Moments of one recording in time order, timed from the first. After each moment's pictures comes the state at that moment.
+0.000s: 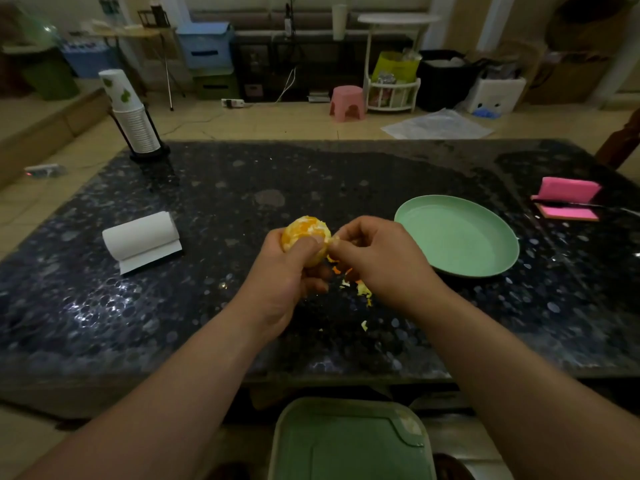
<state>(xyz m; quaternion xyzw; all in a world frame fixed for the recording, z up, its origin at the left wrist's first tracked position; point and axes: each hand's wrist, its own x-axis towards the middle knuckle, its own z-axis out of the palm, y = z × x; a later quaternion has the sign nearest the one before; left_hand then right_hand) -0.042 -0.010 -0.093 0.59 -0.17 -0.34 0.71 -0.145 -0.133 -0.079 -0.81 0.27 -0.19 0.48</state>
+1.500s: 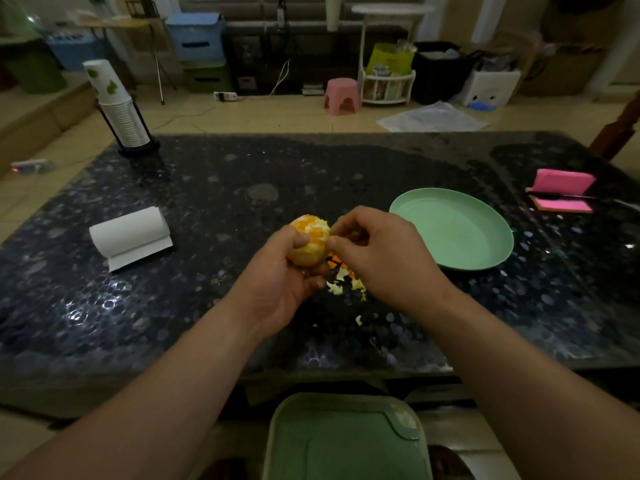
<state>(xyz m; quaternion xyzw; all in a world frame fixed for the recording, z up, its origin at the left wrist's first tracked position) -0.034 -0.015 -0.106 0.50 -0.13 -0.46 0.72 -0.154 -0.137 -0.083 -0.87 0.25 -0.24 0.35</state>
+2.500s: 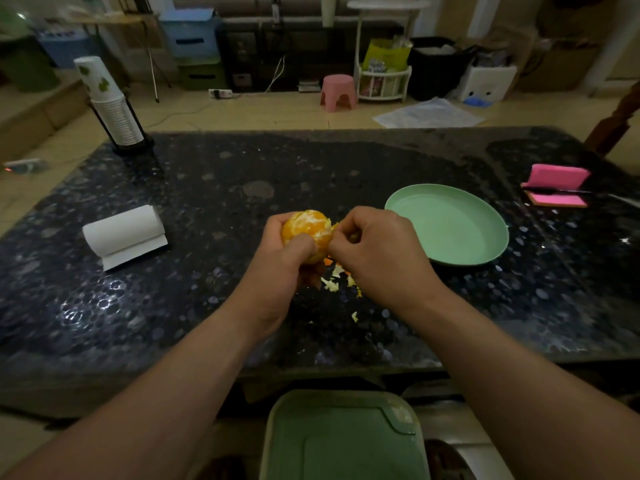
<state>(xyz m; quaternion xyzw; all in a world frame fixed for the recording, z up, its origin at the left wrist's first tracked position) -0.044 -0.014 -0.106 0.60 -0.23 -0.35 0.68 -0.153 -0.131 -0.081 -0.87 0.28 -0.26 0.31</state>
